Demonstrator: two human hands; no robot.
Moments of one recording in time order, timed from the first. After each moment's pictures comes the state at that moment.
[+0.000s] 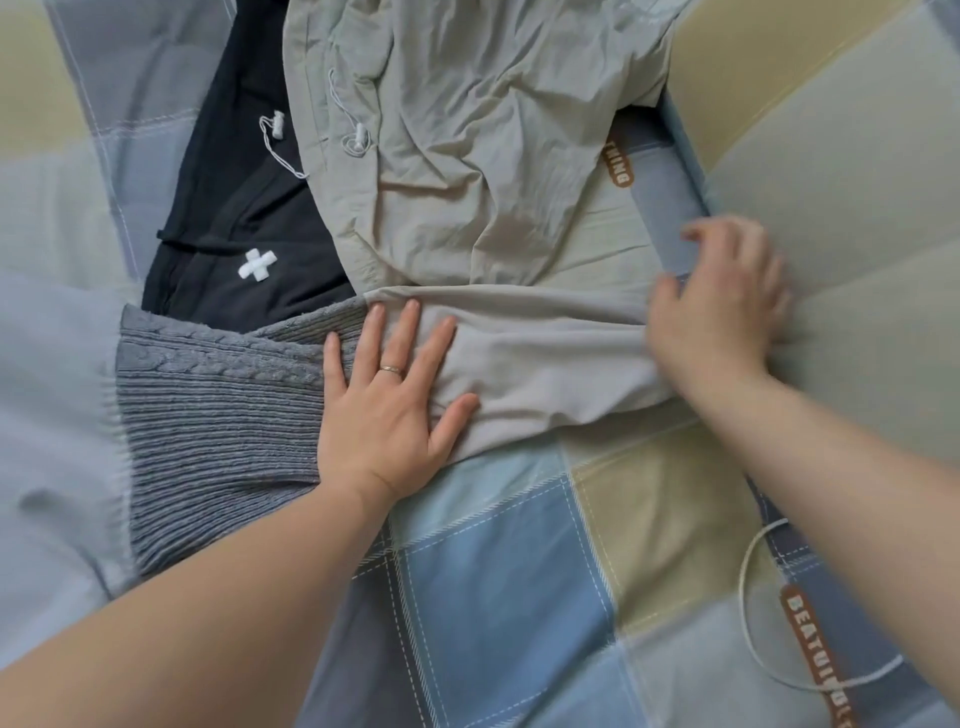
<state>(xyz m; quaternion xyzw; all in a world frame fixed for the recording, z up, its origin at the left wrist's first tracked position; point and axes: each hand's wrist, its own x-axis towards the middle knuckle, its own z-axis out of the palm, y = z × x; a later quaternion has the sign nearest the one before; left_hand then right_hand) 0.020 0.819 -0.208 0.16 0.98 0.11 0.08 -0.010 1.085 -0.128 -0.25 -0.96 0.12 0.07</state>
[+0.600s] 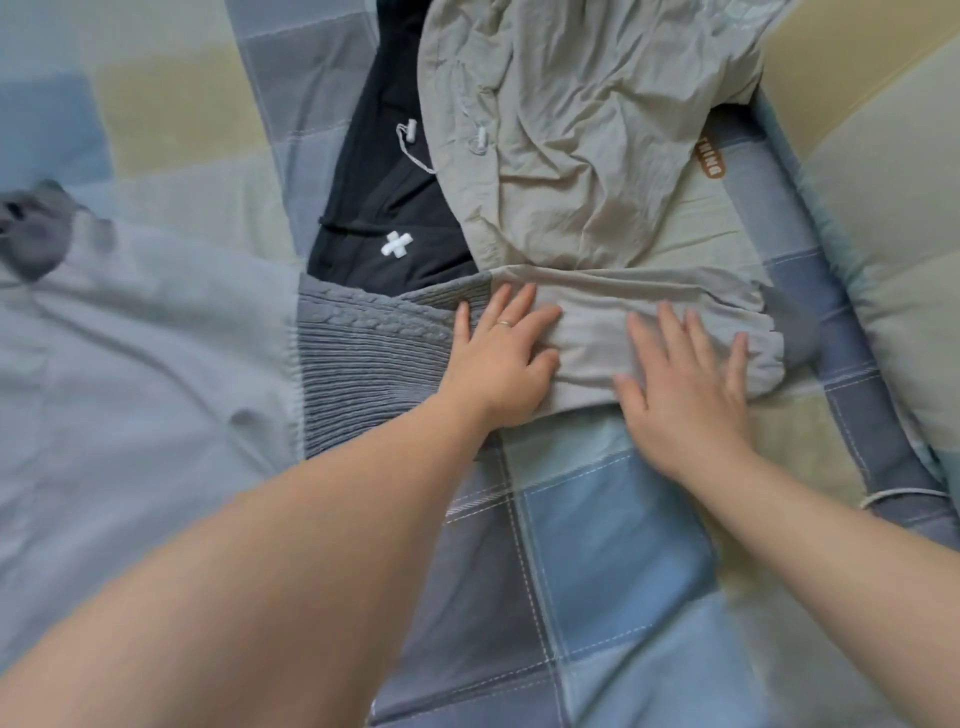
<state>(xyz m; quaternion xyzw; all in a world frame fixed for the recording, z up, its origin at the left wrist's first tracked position) 0.004 0.809 -0.179 0.18 0.93 0.25 0.22 0.069 0.994 -0.153 -0.11 -0.98 0.03 -0.17</state>
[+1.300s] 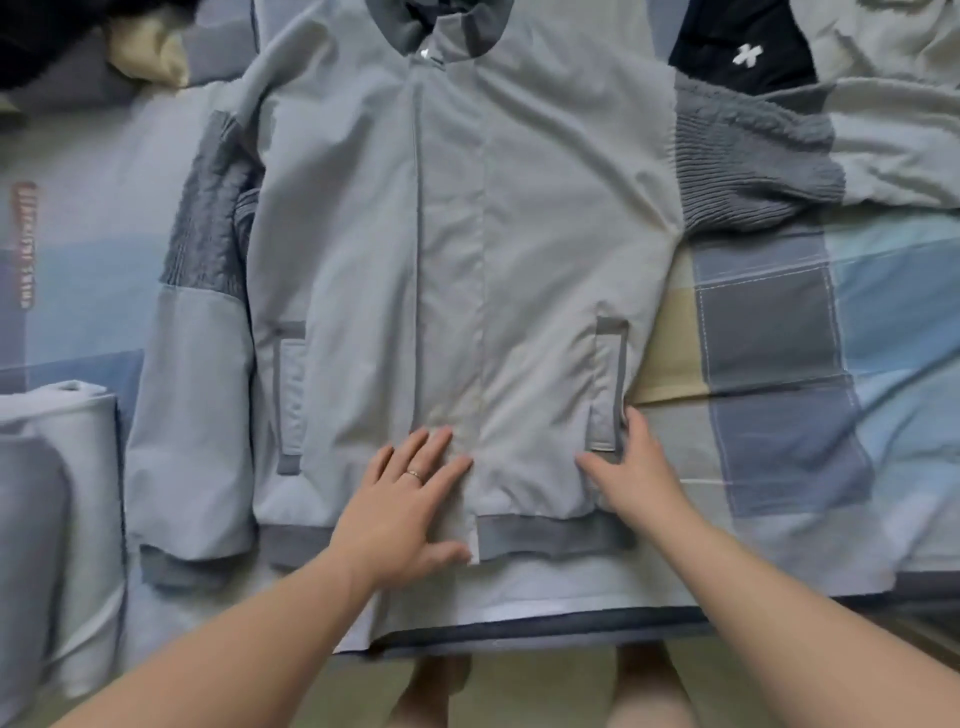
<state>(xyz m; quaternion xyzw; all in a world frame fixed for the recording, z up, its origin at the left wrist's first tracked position) 0.395 0.329 -0.121 0.17 0.91 0.10 0.36 0.348 0.608 -0.118 -0.26 -0.82 0.38 -0.34</state>
